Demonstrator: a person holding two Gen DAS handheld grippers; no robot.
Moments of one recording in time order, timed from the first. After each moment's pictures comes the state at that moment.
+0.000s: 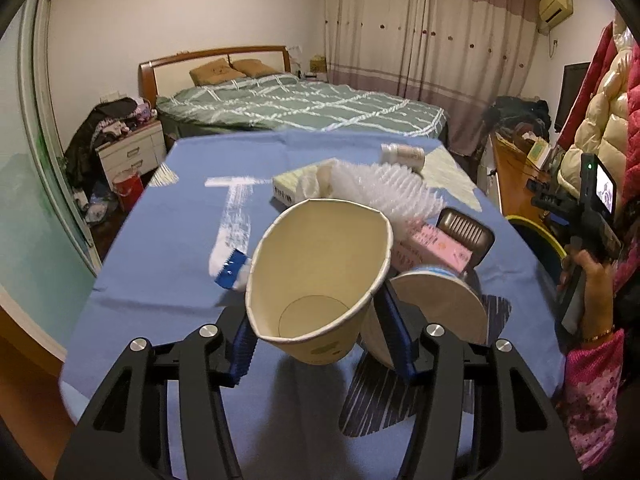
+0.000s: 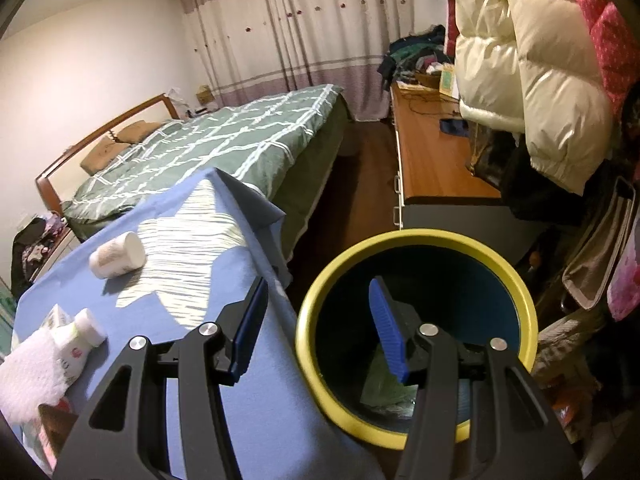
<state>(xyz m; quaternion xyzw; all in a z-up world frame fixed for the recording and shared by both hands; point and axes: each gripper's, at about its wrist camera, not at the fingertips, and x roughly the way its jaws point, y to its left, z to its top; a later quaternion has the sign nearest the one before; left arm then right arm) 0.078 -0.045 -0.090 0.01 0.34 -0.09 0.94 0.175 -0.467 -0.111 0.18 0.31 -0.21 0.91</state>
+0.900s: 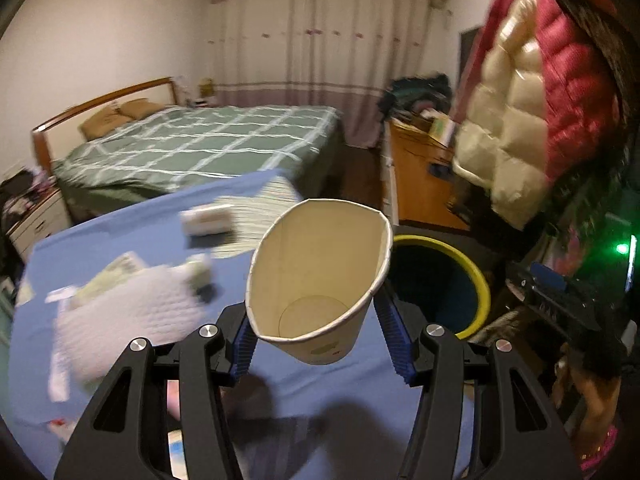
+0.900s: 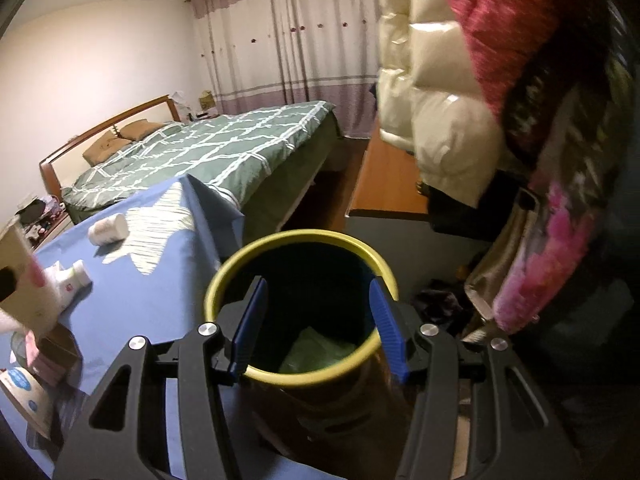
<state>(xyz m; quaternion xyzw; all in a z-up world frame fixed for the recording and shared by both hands) 0.129 -0.286 -0.049 0.08 0.31 -0.27 0.91 0.041 -0.532 -0.089 0.14 0.30 -0.22 0.92</state>
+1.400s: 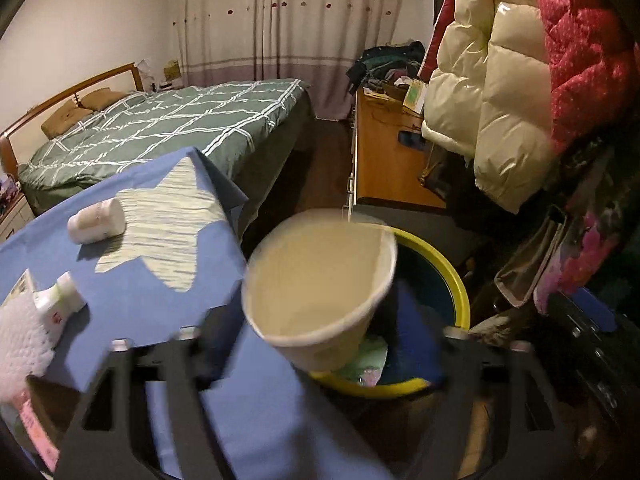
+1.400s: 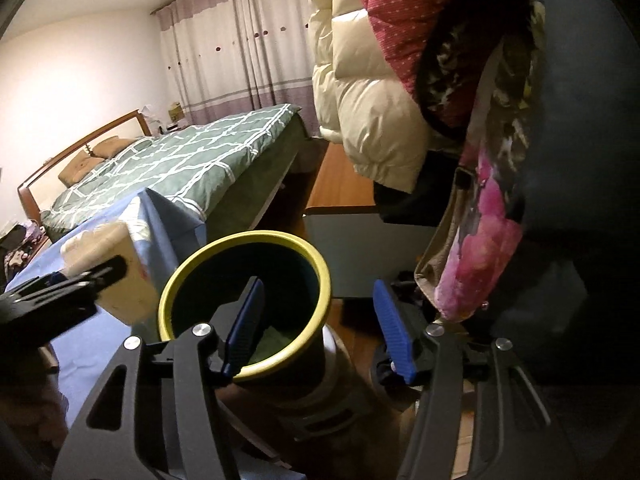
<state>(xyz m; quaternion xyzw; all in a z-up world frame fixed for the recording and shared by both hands) 0.166 -0.427 -0.111 0.10 0.35 -0.30 0.88 0.005 -0.570 -0.096 0.16 0.29 -0.27 0.91</state>
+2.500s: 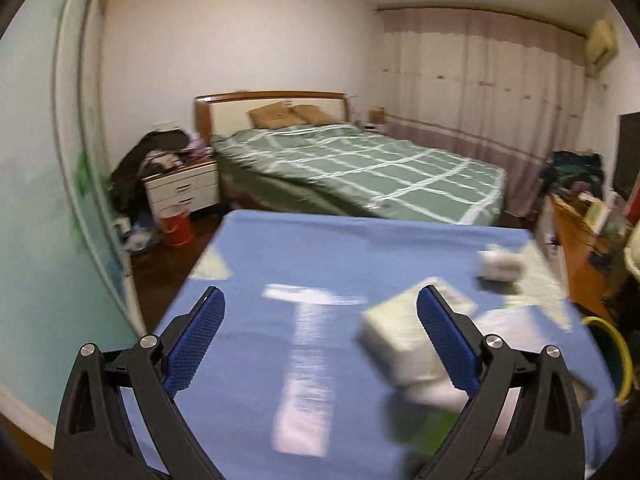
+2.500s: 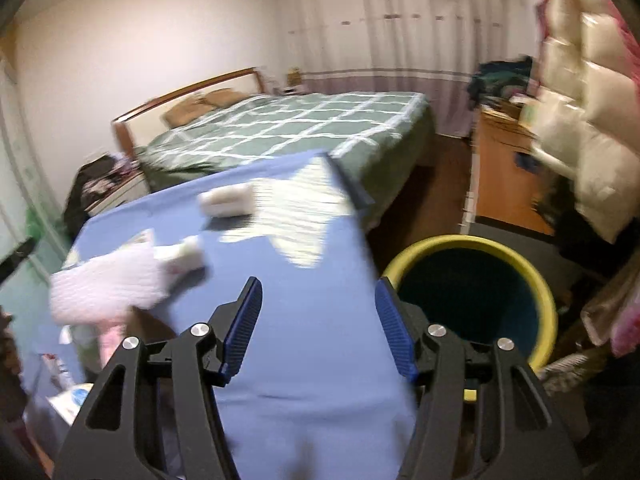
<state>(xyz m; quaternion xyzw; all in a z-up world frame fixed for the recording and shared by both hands) 0.218 0.016 -0.071 -0.01 0.26 0.03 0.97 0.134 -0.387 -0.077 0.11 0.32 -0.04 0.94</state>
